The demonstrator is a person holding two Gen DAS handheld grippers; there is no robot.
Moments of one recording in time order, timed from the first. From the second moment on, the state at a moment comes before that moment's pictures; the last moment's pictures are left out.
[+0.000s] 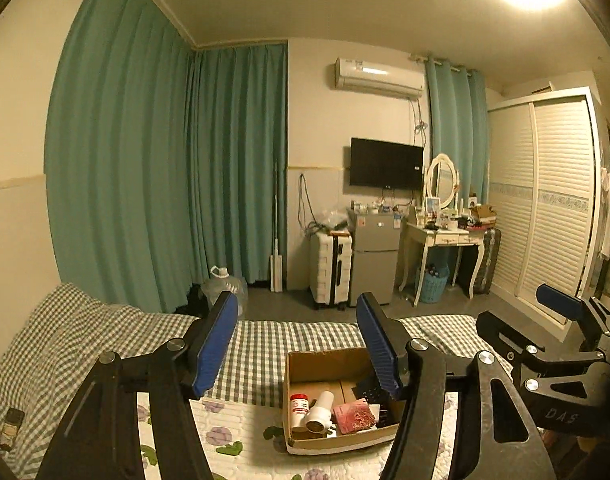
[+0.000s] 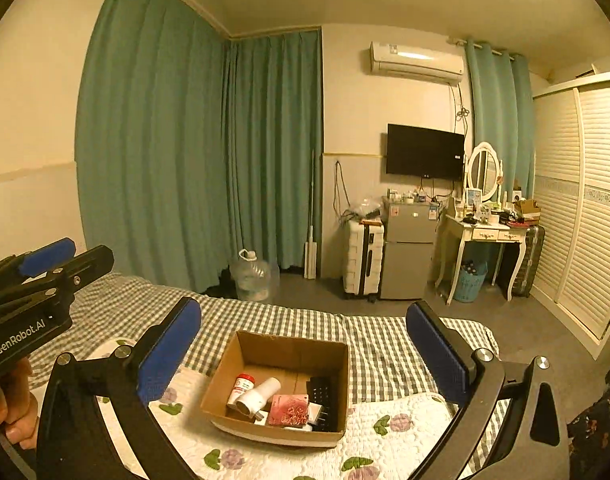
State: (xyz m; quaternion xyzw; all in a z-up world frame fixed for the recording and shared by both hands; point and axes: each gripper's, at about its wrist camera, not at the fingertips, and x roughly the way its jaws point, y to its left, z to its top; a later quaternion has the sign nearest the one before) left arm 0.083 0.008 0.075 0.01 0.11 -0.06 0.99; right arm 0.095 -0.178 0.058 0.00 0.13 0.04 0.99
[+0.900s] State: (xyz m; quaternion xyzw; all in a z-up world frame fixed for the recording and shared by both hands) left arm 0.106 0.018 -0.070 0.02 0.19 -0.05 0.98; right arm 0.074 -0.187 -0.072 -0.02 0.18 0.02 0.98
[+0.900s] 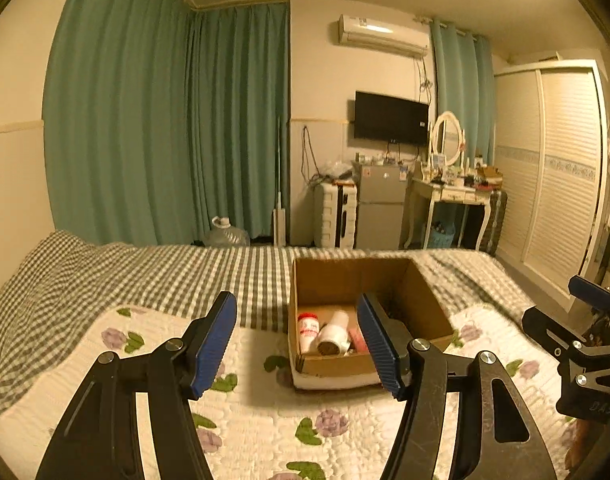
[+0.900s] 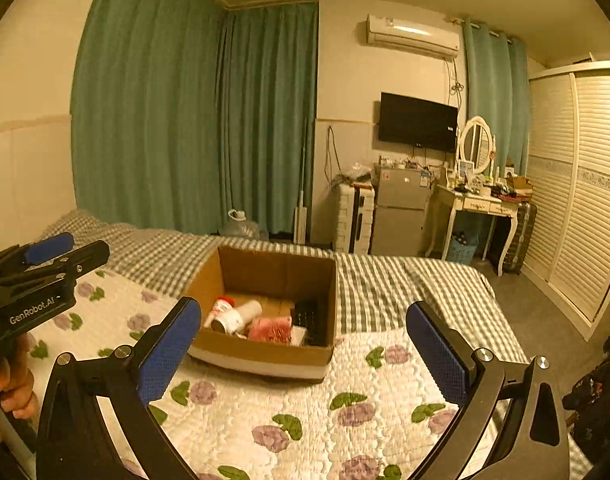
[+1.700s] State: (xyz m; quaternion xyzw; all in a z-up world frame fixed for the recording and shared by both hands) left arm 0.118 0.023 -0.097 0.01 0.22 -0.05 0.97; right arm 0.096 -0.191 -0.109 -0.01 0.22 0.01 0.98
